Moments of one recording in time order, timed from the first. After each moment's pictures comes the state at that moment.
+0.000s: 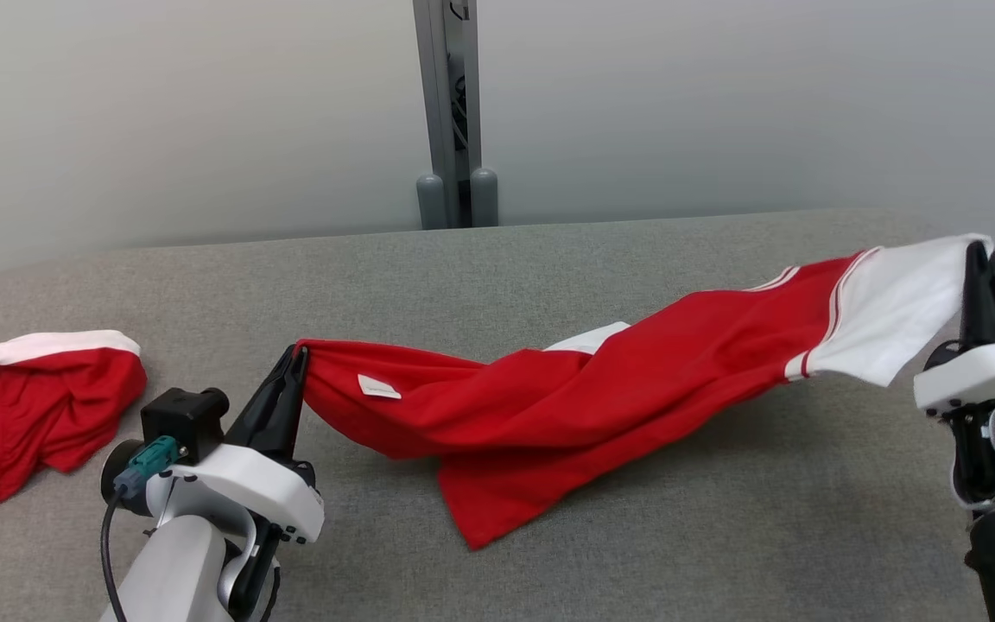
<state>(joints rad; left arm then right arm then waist) -0.37 0.14 -0.26 0.62 -0.37 -0.13 -0.26 -0.49 -0.15 -0.10 0.68 0.39 0.13 -0.26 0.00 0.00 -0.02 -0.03</state>
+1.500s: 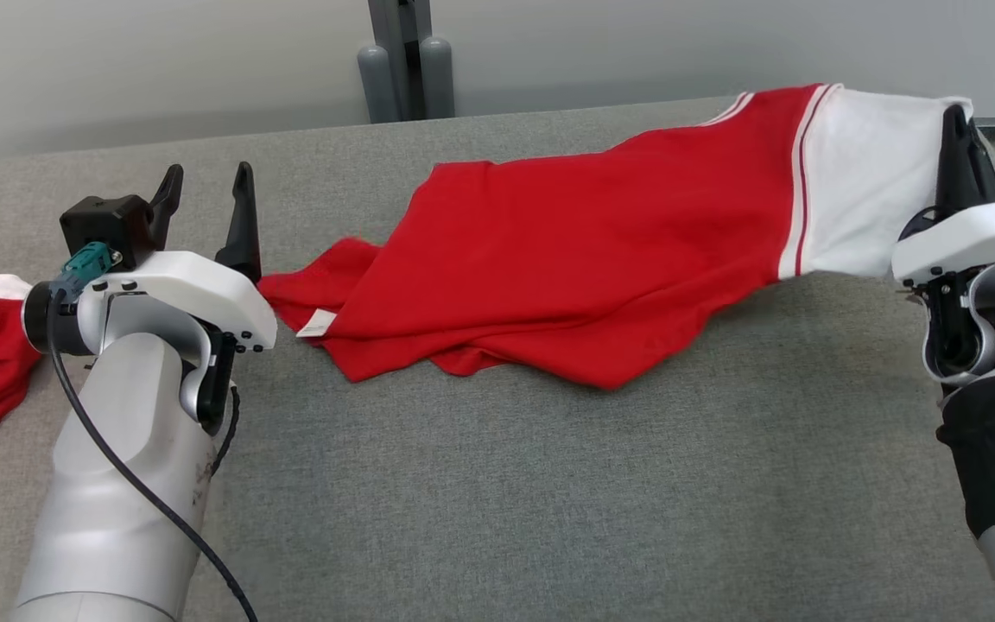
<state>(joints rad) -0.77 0.10 -0.07 0.92 -0.24 -0.07 -0.26 -0.82 -0.16 0.02 0.86 0.54 0.13 -0.26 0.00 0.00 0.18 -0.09</state>
